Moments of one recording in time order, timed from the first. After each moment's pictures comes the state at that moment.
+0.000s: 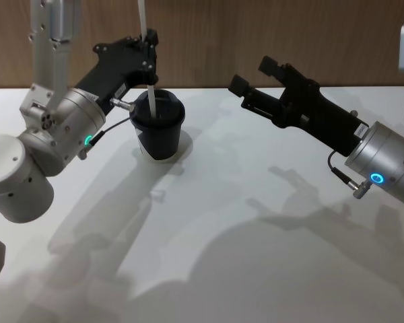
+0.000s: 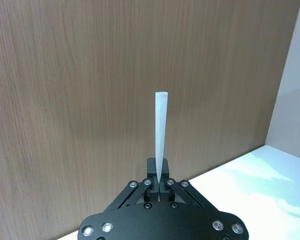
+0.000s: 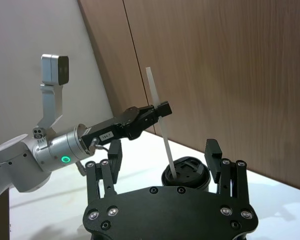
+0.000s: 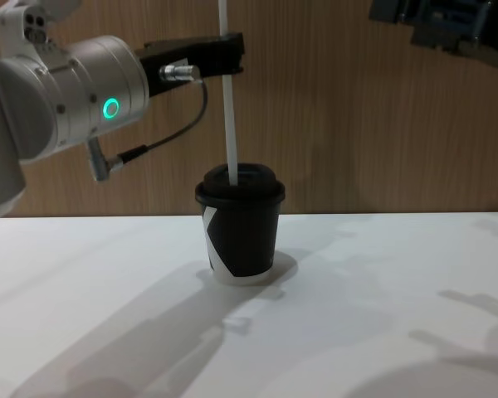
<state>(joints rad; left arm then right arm) -0.45 0.25 0.40 -1.56 -0.44 0.06 -0.18 0.21 0.35 -0.14 -1.76 0.64 0.28 0.65</state>
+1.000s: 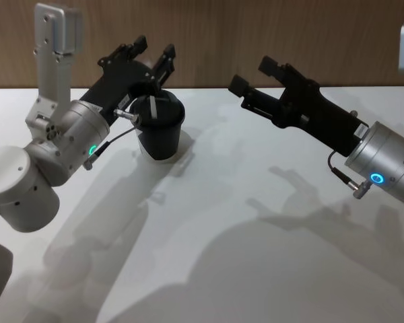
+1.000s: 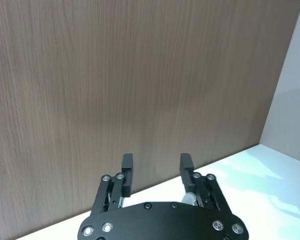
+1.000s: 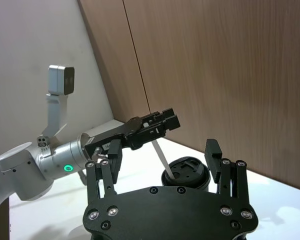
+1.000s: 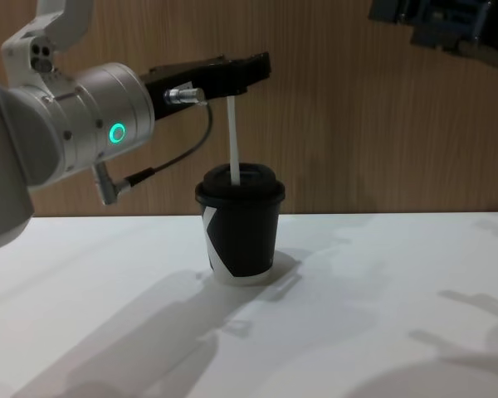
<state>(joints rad) -0.42 0.21 0.38 -1.52 -0.45 0.05 -0.21 0.21 0.35 -0.14 -1.77 0.64 0.28 0.65</state>
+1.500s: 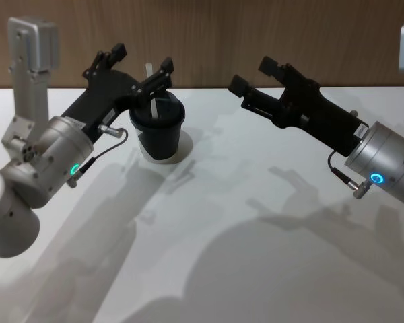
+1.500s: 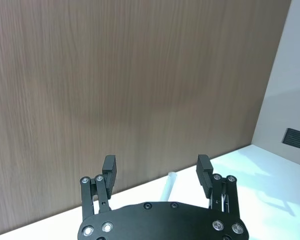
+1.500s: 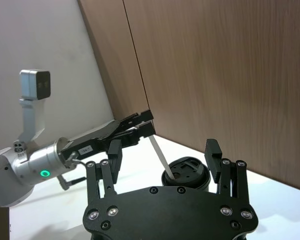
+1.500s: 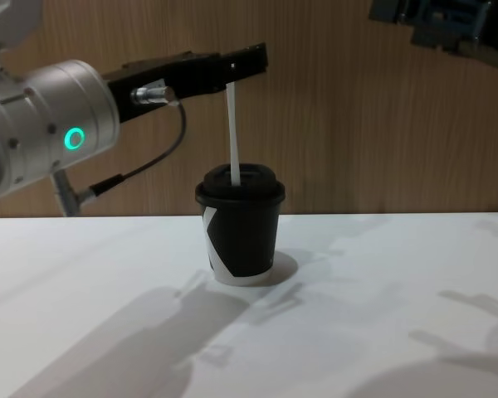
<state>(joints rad) -0.31 0.26 0.34 -1.66 -0.46 0.05 -0.22 0.21 0.35 -0.14 -1.77 0.64 0.28 0.65</state>
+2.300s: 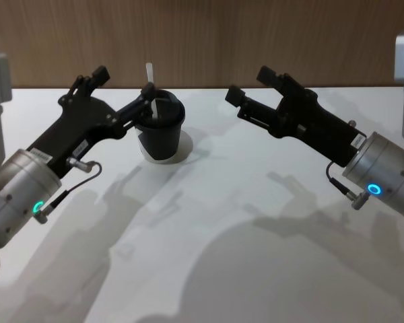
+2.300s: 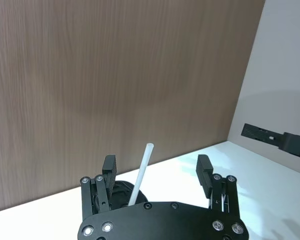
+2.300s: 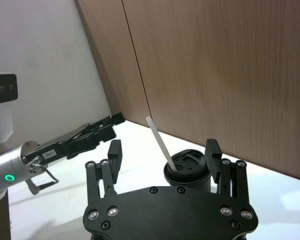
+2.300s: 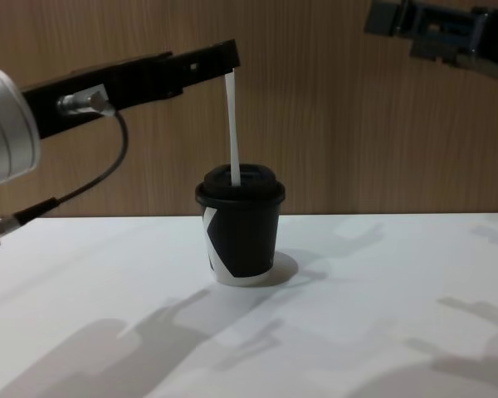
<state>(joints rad) -0.13 0.35 0.26 -1.83 -0.55 0.05 -0.29 0.16 0.36 -0.14 -1.81 0.63 0.28 0.61</state>
